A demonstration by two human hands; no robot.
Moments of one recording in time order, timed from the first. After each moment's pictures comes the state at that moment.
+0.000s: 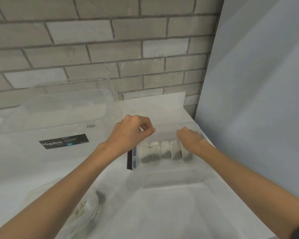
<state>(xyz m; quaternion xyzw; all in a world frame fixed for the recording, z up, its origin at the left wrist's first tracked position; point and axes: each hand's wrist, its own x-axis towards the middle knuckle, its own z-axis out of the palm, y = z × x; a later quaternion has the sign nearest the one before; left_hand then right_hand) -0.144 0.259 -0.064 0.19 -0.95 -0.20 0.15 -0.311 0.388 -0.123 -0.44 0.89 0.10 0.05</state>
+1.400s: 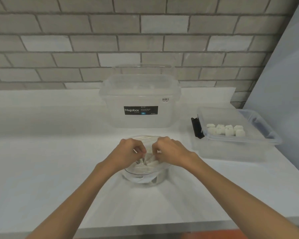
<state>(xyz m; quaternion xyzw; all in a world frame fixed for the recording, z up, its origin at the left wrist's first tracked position) 0.124 0.202 -0.142 0.31 -0.89 -0.33 0.08 -0.028 0.298 -0.141 -0.62 0.77 -0.05 0.11</state>
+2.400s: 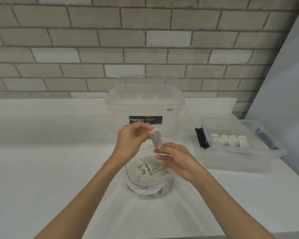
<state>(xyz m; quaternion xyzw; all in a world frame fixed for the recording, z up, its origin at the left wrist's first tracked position) 0.111 0.195 -0.098 0.27 -0.74 -0.51 0.35 -0.012 0.305 -0.128 -0.18 0.59 -0.61 0.49</state>
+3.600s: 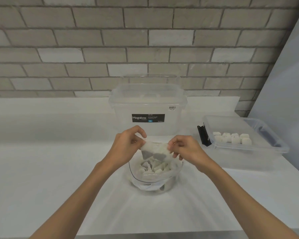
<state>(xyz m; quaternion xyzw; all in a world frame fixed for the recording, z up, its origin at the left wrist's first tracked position) 0.141 0.192 -0.108 0.31 -0.83 -0.39 0.25 -0.039 0.318 -0.126 -0.40 0.74 -0.46 0.28</state>
